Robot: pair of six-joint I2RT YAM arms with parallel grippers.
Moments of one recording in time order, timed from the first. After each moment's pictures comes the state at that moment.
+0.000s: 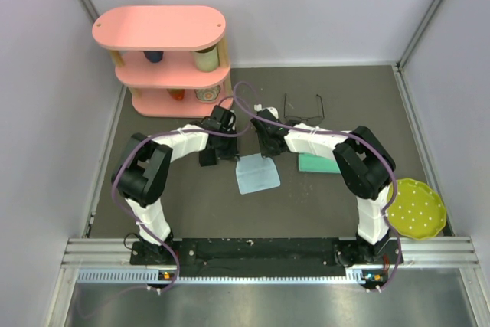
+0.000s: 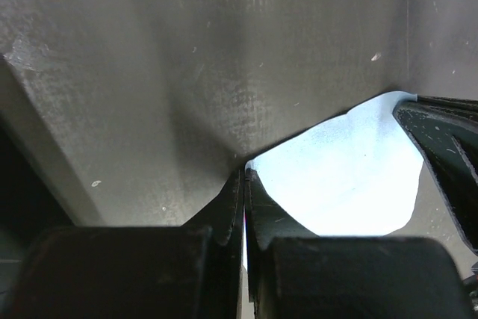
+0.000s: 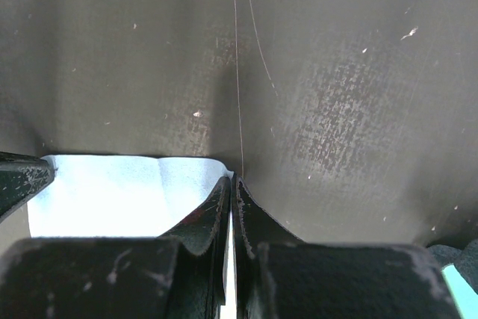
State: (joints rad) left arm -0.47 1.81 1.08 -0.34 0.18 -0.54; right arm 0.76 1.96 1.32 -0.41 0.21 0.49
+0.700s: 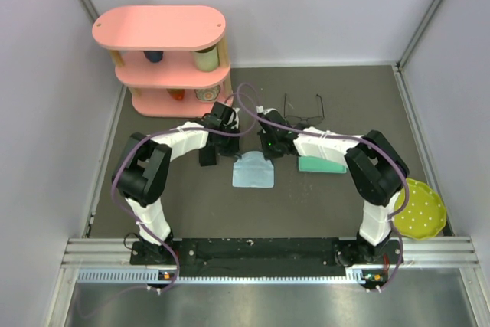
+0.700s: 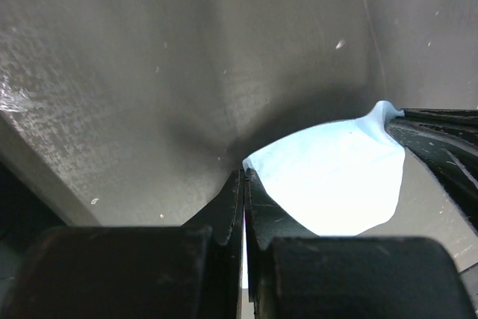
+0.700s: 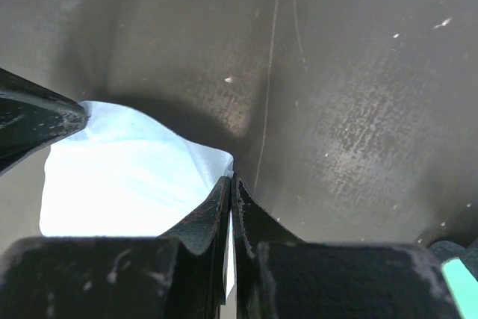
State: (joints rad) left arm -0.47 1.81 1.13 -0.36 0.23 -0.39; right arm 0.74 1.86 1.20 -0.31 0.10 0.41
